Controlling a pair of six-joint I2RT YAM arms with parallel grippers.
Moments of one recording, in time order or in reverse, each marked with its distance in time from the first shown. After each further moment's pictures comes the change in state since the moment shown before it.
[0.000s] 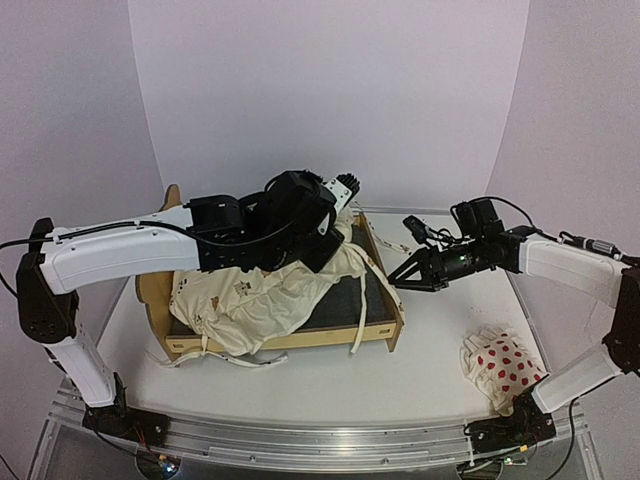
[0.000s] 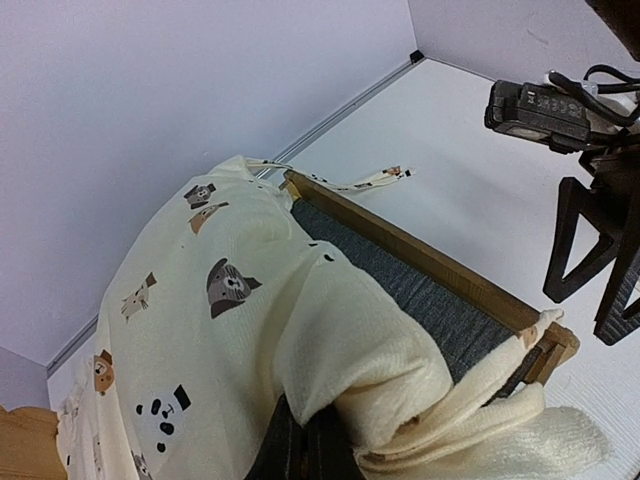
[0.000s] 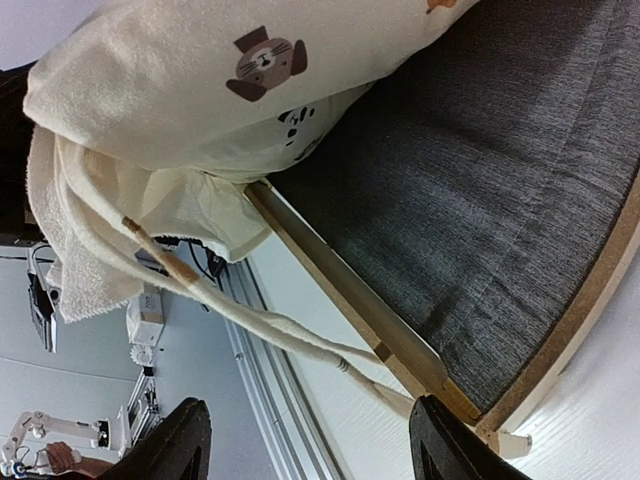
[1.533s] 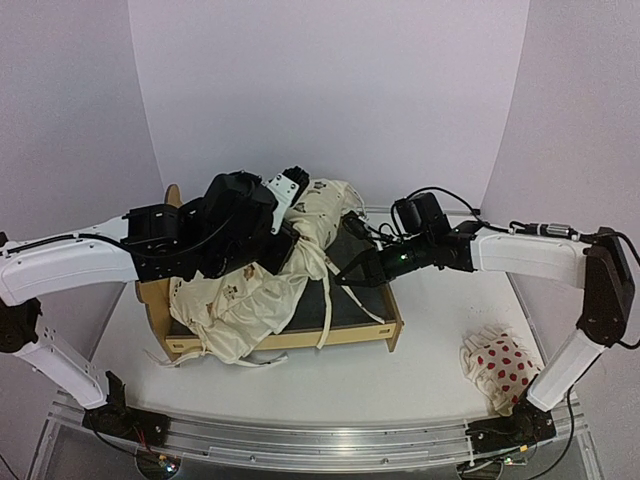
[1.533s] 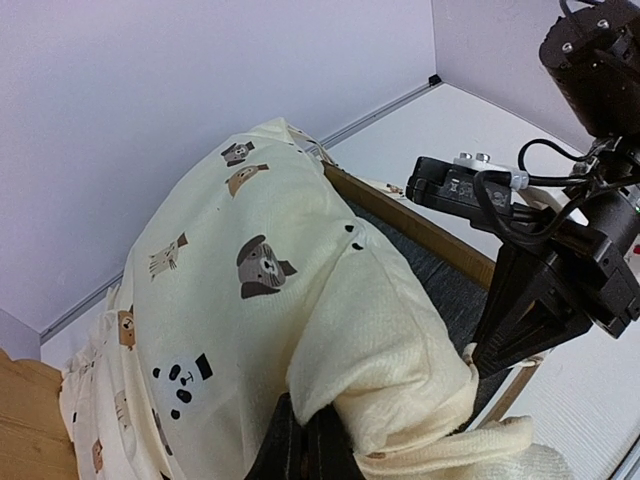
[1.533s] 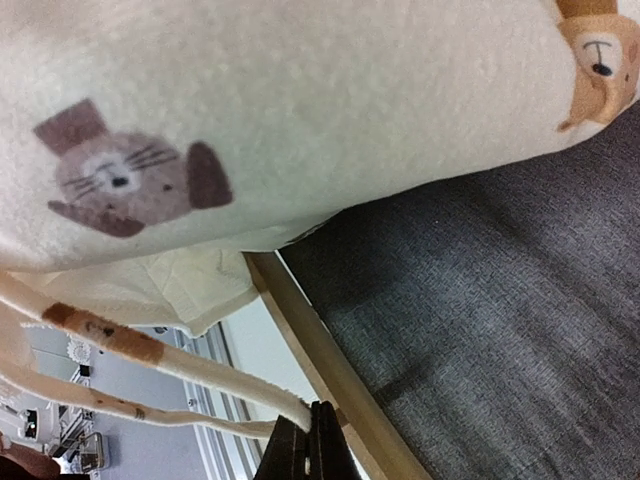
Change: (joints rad) left arm 0.016 -0.267 -0.253 0.052 0.000 -0.071; right arm 0.282 0.221 0.189 0.183 0.241 0.028
